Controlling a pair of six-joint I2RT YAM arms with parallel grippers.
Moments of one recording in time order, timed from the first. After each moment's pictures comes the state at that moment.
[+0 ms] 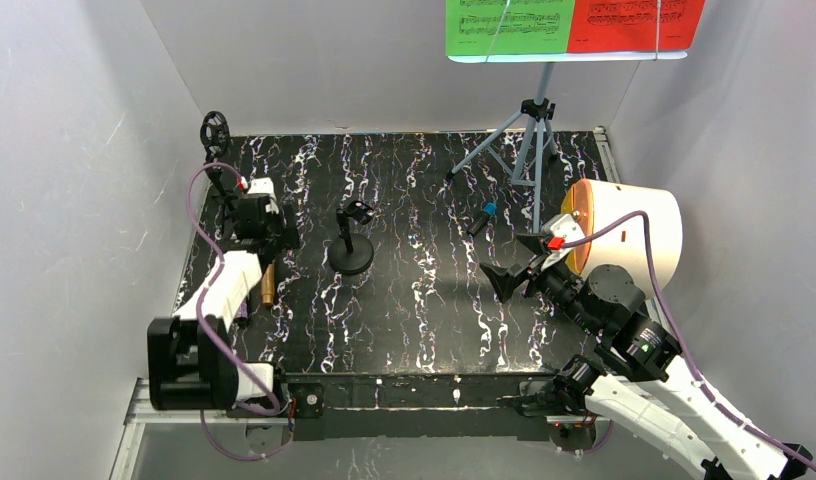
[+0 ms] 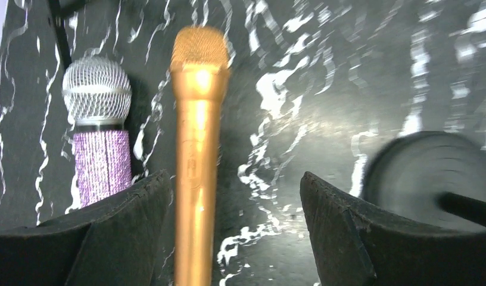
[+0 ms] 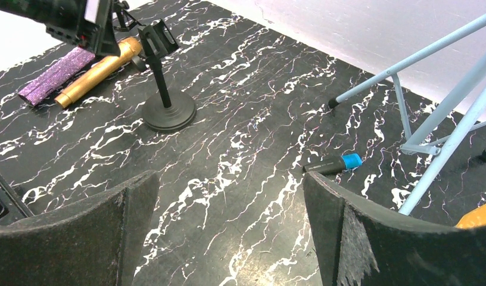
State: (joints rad) left arm 0.00 1.34 0.77 -0.24 -0.23 -0.09; right arm 0.82 0.46 0.69 -0.28 0.10 0.00
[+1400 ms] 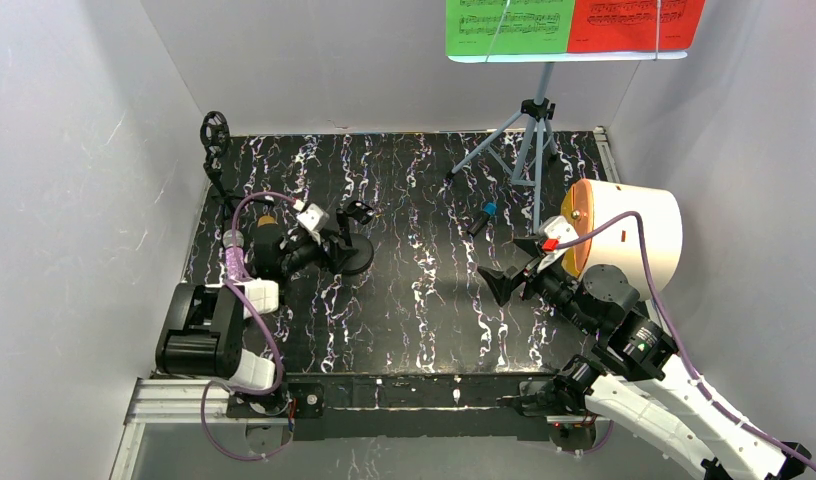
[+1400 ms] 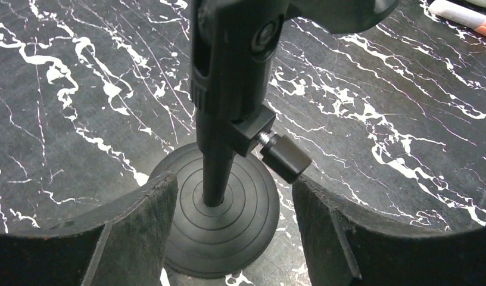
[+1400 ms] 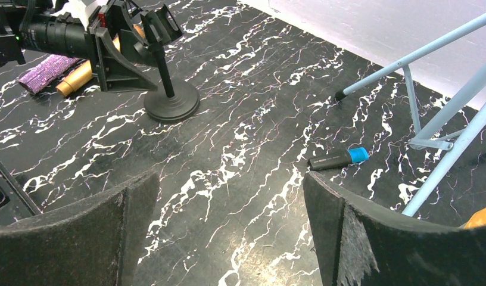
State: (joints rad) left arm -0.07 1.45 0.40 0.75 0.76 0.10; right arm 0.82 0.46 0.67 -0.29 0.09 0.00
